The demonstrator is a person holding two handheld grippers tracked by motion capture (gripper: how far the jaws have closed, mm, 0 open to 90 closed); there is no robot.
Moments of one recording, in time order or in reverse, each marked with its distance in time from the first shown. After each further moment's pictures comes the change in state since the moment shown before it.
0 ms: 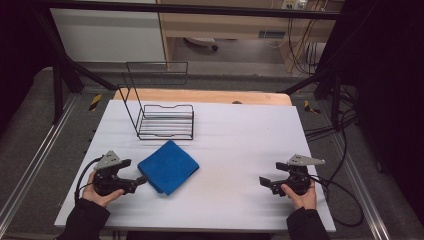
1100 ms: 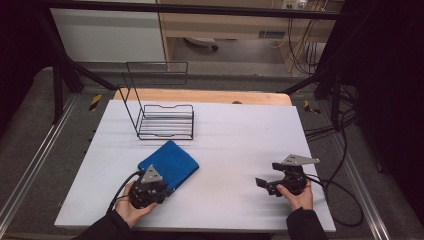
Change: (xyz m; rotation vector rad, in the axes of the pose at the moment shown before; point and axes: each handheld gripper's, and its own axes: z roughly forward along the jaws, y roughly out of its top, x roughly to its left) left arm -0.071 -0.006 0.056 0.217 -0.024 0.076; right arm 0.009 0.004 0.008 0.028 0.009 -0.030
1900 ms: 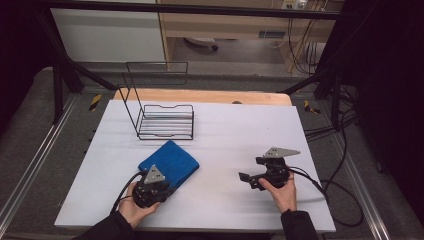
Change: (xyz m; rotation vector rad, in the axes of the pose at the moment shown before) left arm -0.006 0.003 0.008 -0.022 0.015 0.010; right arm 0.030 0.033 0.032 0.016 0.026 -0.028
